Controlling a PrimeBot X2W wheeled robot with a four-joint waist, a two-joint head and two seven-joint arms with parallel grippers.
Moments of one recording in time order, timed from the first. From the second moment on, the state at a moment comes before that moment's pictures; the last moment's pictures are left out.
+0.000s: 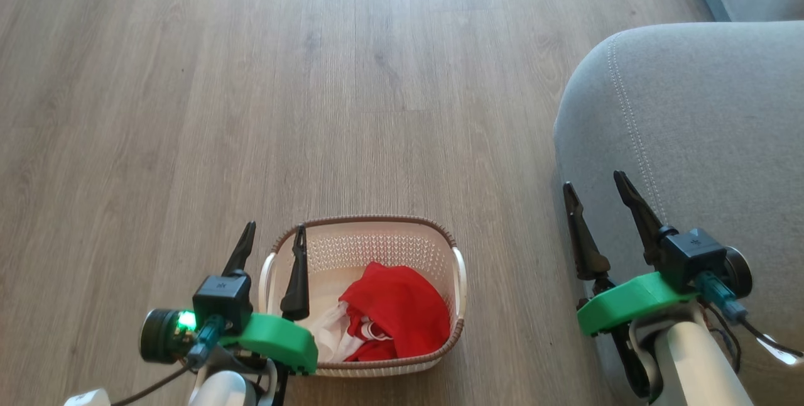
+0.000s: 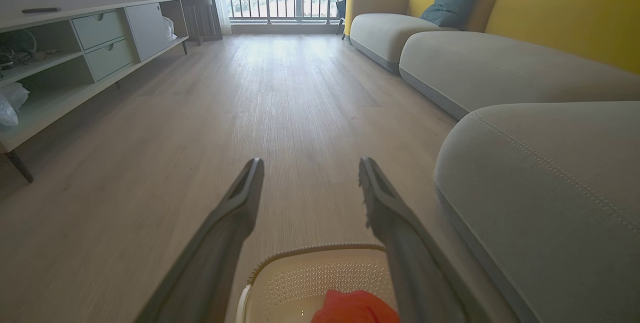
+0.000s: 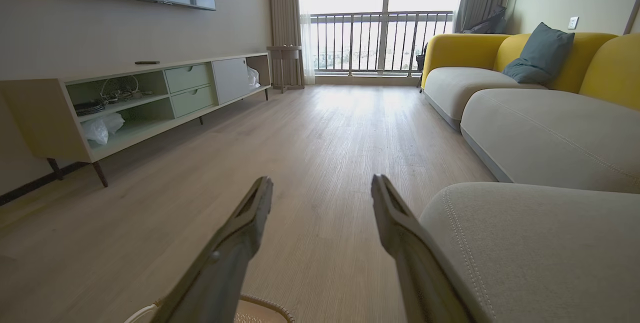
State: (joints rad) left arm -0.05 0.05 -0.26 0.18 -0.17 0.17 -0.26; right arm -0.11 -0.04 0.07 0.19 0.09 0.13 -0.25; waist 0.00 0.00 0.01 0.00
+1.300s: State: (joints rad) left arm -0.69 0.08 -0.42 0.93 0.00 -0.07 -0.26; right arm -0.30 -0.04 0.03 0.14 0.09 0.13 -0.25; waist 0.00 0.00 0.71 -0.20
